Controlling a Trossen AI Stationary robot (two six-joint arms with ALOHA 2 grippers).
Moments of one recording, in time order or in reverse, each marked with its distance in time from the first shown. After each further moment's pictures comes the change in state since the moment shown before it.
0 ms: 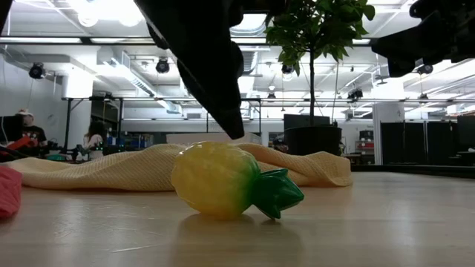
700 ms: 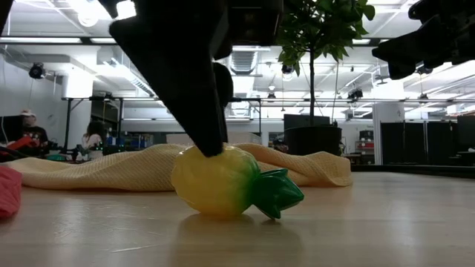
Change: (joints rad) left arm 0.004 0.000 -0.079 0.046 -0.004 -0.018; right arm 0.000 0.000 0.000 -0.033 0.000 -0.012
